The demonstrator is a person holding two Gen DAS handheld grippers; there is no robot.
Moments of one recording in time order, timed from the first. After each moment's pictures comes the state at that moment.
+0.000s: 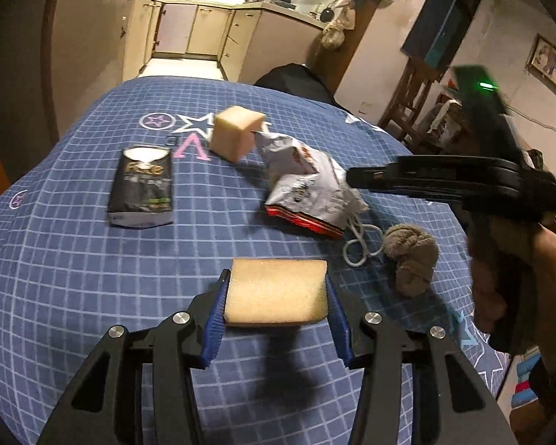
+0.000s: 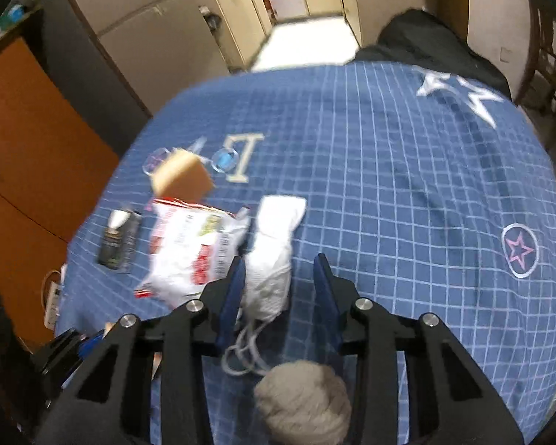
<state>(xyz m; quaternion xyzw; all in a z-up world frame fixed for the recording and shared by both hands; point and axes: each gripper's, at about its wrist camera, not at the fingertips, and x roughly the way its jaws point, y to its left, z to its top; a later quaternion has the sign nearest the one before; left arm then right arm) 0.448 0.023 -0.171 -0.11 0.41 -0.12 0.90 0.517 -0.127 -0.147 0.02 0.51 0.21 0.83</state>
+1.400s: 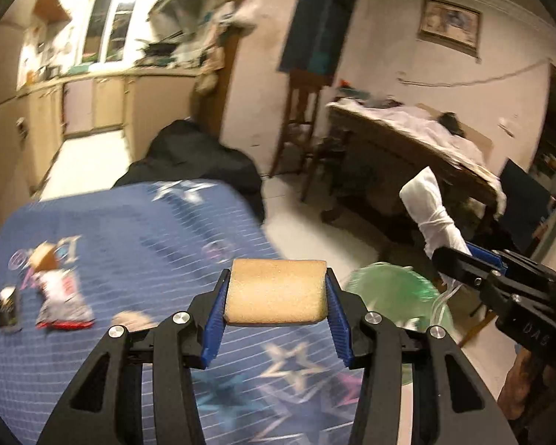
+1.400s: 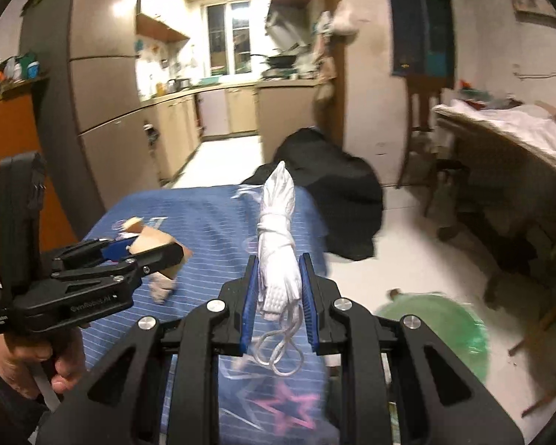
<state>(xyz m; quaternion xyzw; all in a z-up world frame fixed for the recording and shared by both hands) 0.378 -0.216 -0.034 -0.02 0.30 -0.28 0.91 0.275 -0.357 -0.006 0.00 0.27 0.05 0.96</state>
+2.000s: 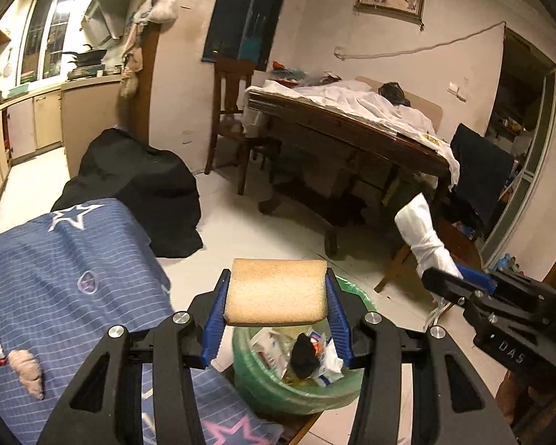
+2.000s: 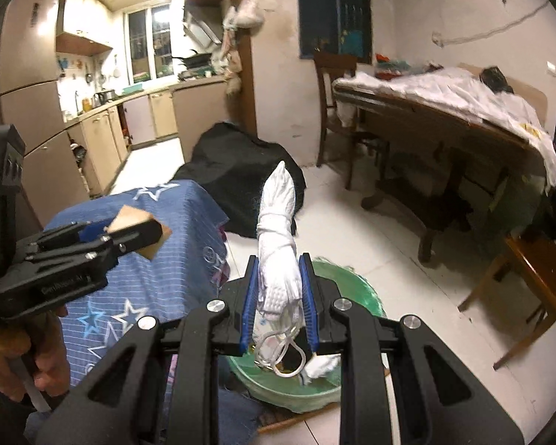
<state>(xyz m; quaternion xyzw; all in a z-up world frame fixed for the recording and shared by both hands) 0.362 -0.406 -0.019 0.02 0.31 -0.37 0.88 0.234 -0.501 -0.023 0.05 0.30 -0.08 0.95</state>
